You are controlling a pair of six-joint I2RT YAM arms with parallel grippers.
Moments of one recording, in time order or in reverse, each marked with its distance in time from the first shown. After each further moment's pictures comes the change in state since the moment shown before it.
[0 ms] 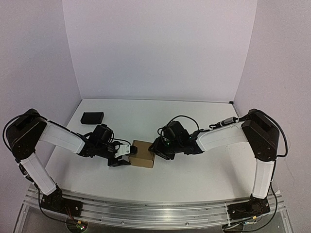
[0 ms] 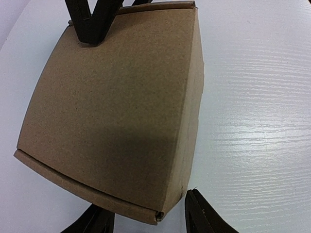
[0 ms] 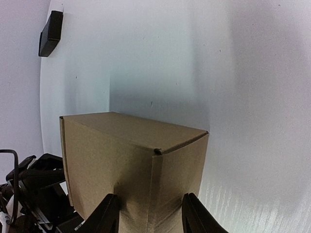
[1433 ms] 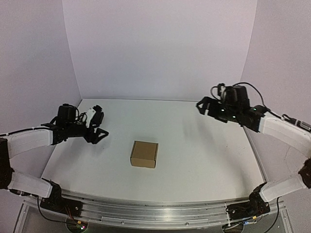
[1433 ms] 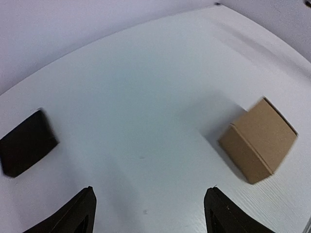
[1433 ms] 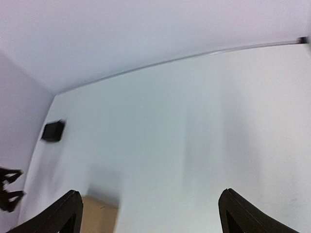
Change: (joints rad) left arm 0.417 -0.443 0.000 -0.185 0.037 -0.568; right arm -0.420 -0.699 -0.135 -0.308 0.190 -0.555
